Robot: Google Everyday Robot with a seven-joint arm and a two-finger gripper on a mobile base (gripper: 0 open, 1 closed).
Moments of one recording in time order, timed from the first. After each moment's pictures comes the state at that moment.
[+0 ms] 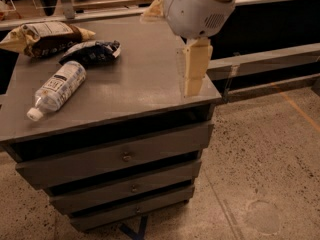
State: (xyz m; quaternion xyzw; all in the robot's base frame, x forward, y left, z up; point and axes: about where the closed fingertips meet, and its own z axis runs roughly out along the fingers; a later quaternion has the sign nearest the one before) arm 0.478 -0.019 1.003 -0.83 0.51 0.00 0.22
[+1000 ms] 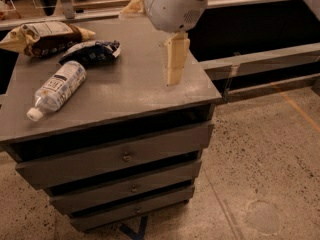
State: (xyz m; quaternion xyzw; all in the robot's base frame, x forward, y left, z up) arm 0.514 0.017 0.996 -0.86 0.44 0.03 0.25
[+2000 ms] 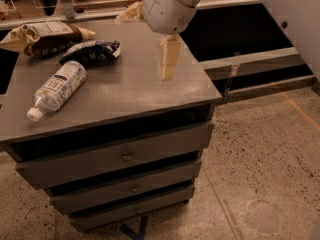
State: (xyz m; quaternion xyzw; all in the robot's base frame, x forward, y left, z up) arm 0.559 0.030 0.969 -0.87 0.41 0.08 0.27
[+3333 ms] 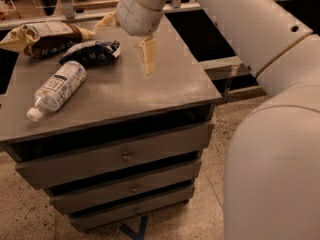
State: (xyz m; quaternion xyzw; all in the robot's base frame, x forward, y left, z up) arm 0.616 0.082 0.932 -0.92 0.30 0.06 0.24
